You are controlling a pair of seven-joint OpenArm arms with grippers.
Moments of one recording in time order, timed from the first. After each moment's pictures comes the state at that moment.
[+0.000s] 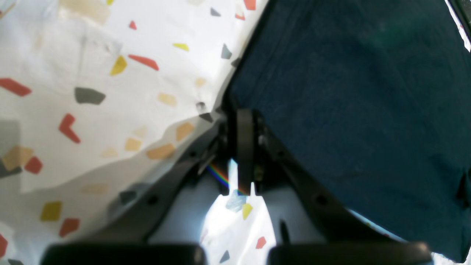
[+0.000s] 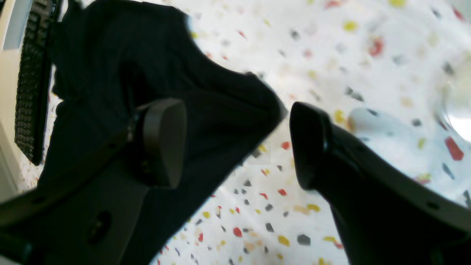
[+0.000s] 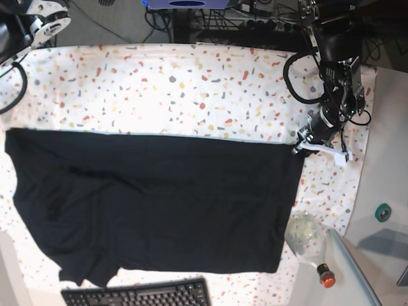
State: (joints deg) left arm -4.0 -10.5 -23.7 54.9 -32.8 -17.7 28.9; right arm 7.6 8.3 62.3 80.0 26.1 7.1 -61.2
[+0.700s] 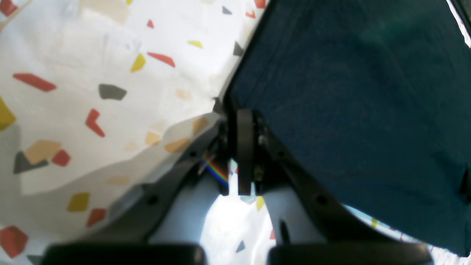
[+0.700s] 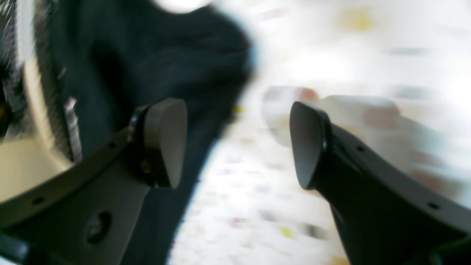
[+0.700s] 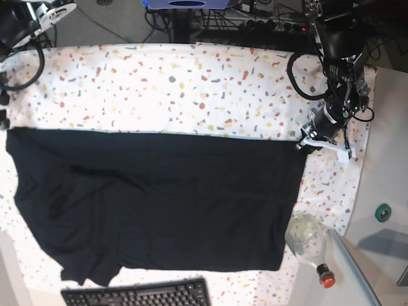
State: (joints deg) left arm -2.9 -11.9 -23.7 55.0 -33.1 -18.0 28.9; right arm 2.7 7.6 65.6 64.2 36.6 7.9 -51.7
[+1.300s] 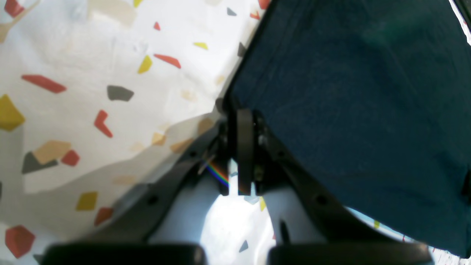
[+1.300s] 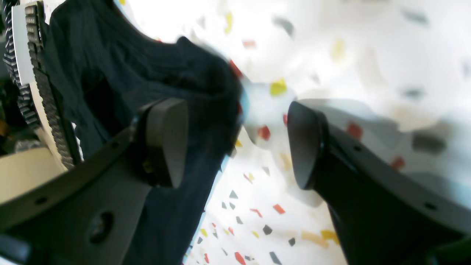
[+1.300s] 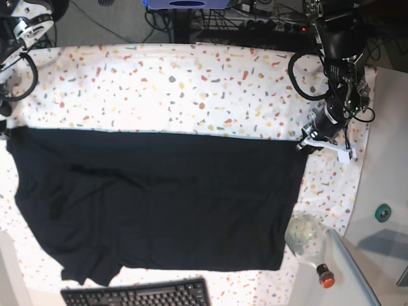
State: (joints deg) left arm -2.9 -12.0 -23.7 55.0 -33.1 -18.0 28.9; right arm 7.7 14.6 61.8 46.1 36.6 9.5 -44.8
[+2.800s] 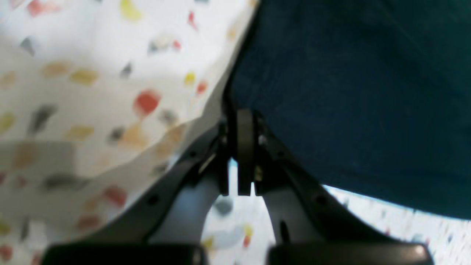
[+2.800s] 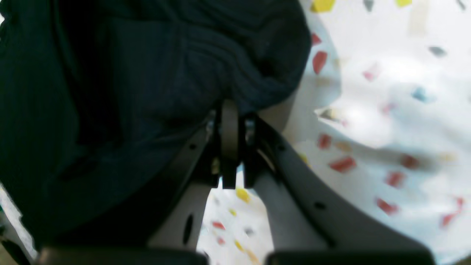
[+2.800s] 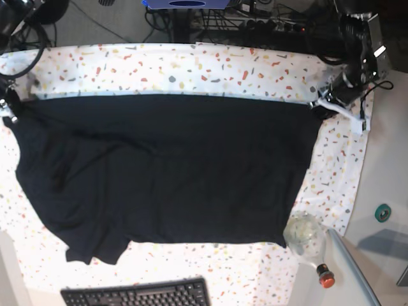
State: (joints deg) left arm 15.0 -15.6 -24.2 75.2 -33.5 -18.0 35.9; right arm -5.7 13.2 47.3 67.5 35.0 15.0 -54.7
